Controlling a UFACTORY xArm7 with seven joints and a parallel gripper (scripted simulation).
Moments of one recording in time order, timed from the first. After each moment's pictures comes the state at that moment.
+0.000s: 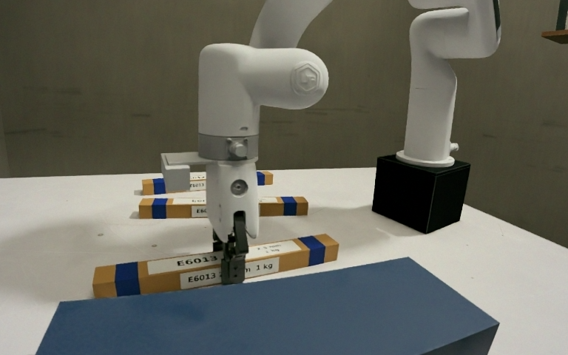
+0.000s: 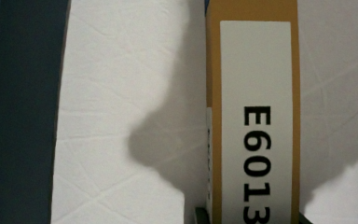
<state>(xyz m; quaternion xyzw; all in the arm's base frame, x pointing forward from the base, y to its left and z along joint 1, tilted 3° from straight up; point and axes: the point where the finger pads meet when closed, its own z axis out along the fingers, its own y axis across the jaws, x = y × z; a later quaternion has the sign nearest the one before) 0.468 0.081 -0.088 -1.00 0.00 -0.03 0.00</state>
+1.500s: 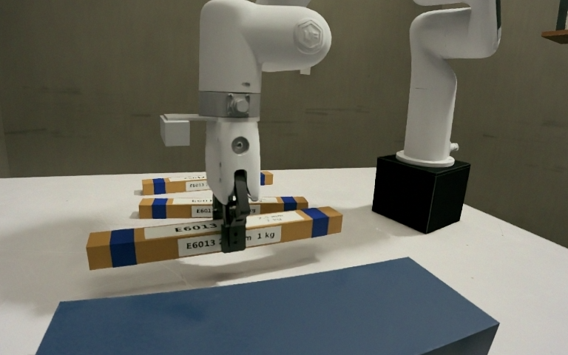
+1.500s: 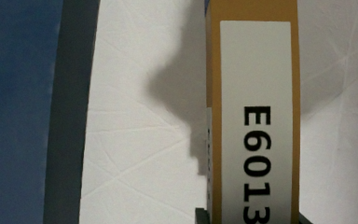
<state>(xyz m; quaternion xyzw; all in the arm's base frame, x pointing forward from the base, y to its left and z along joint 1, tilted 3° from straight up) 0.465 0.080 -0.038 -1.00 0.00 -0.03 0.00</state>
